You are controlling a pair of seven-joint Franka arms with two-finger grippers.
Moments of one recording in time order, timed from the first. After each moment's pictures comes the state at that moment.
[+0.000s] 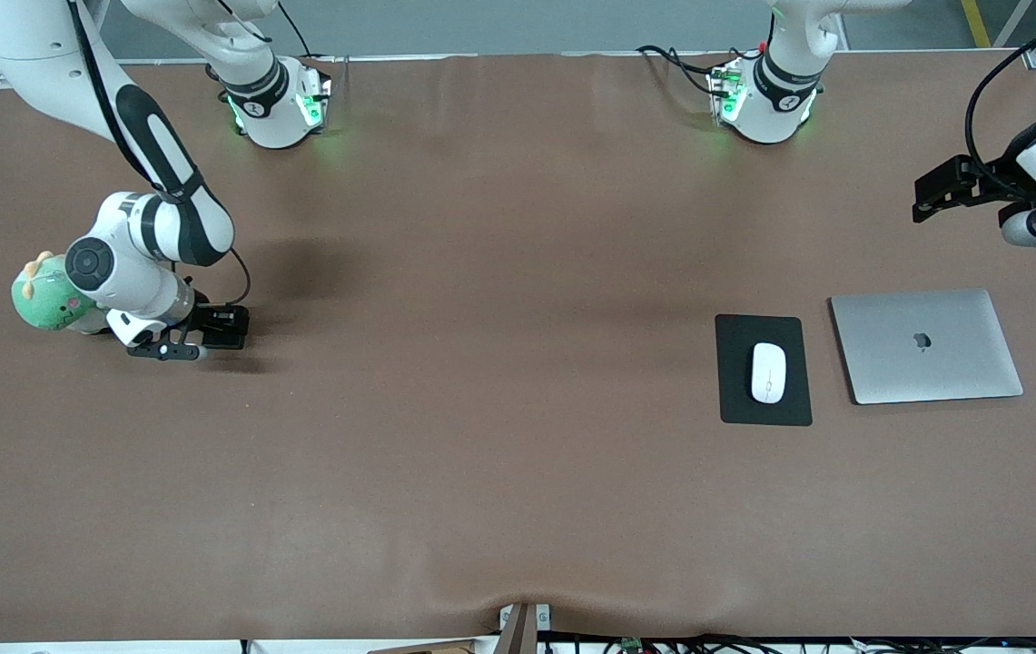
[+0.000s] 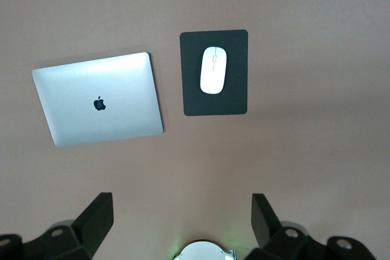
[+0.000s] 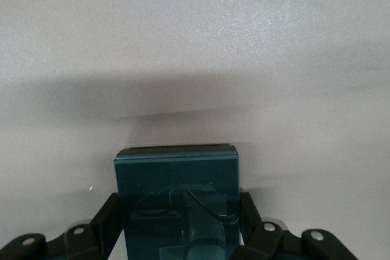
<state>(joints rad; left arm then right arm) -0.03 0.03 -0.07 -1.48 0.01 1.40 0.01 0.01 0.35 -0.09 -2.36 0.05 2.62 -0.05</state>
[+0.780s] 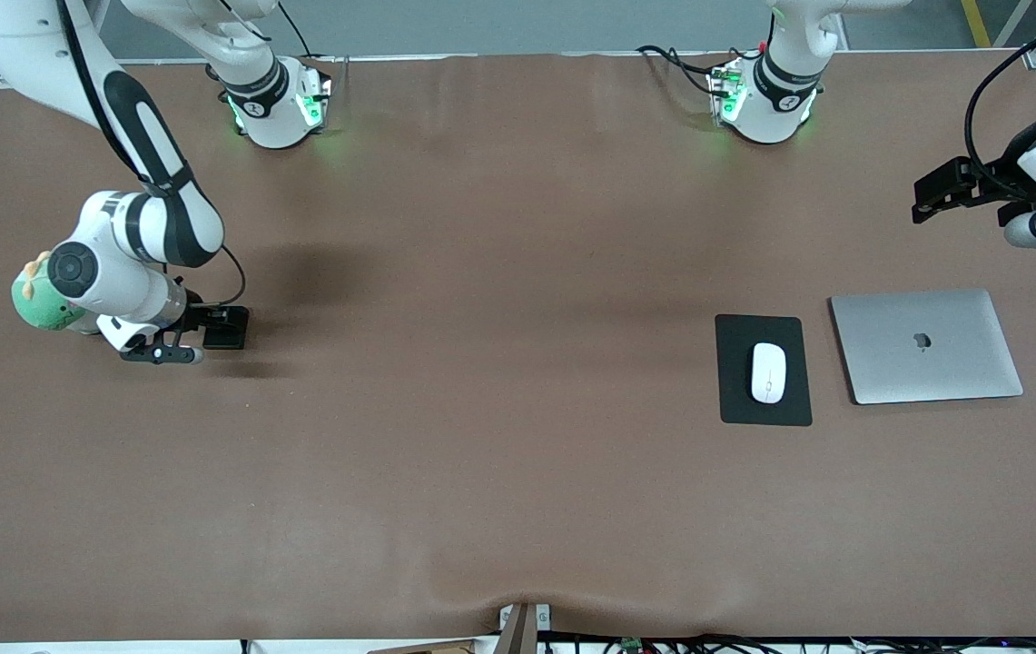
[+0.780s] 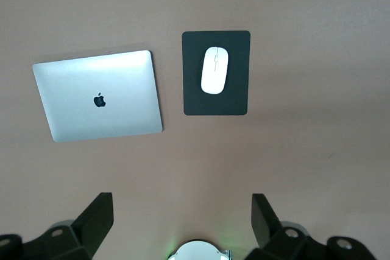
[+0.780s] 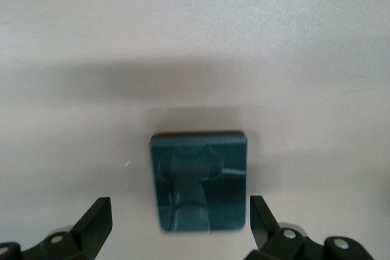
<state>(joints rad) -0.02 0.03 -0.07 -1.48 0.01 1.40 -0.02 0.01 0.28 -0.08 -2.26 0.05 2.35 -0.07</state>
